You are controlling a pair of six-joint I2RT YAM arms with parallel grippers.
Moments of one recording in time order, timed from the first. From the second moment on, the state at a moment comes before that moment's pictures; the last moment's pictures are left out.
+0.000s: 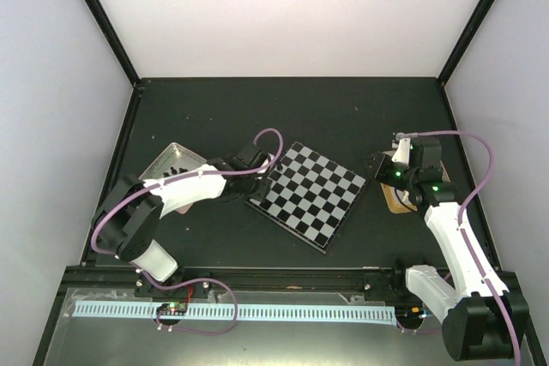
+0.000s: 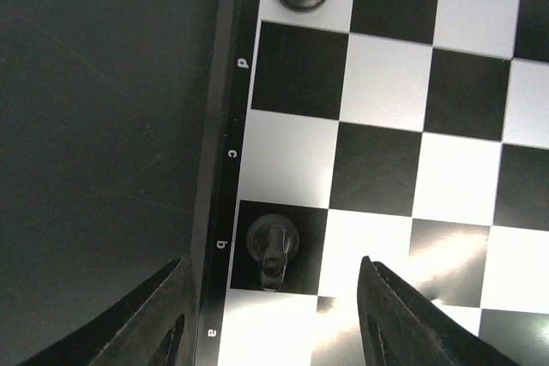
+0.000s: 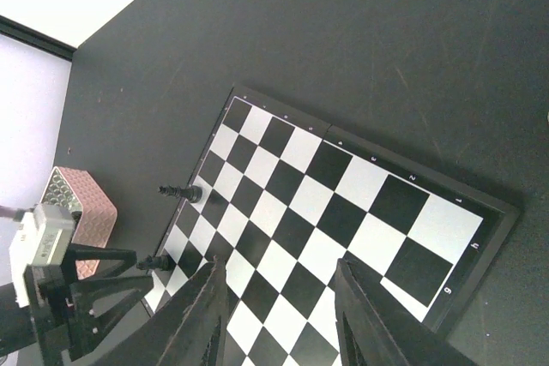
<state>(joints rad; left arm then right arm) -0.70 1.58 0.90 -0.42 -0.02 -0.27 0.07 0.94 0.70 -0.47 -0.45 0.51</state>
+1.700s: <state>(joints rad) 0.12 1.62 0.92 -0.47 -0.13 -0.53 0.07 0.94 0.70 -0.47 -0.45 0.51</state>
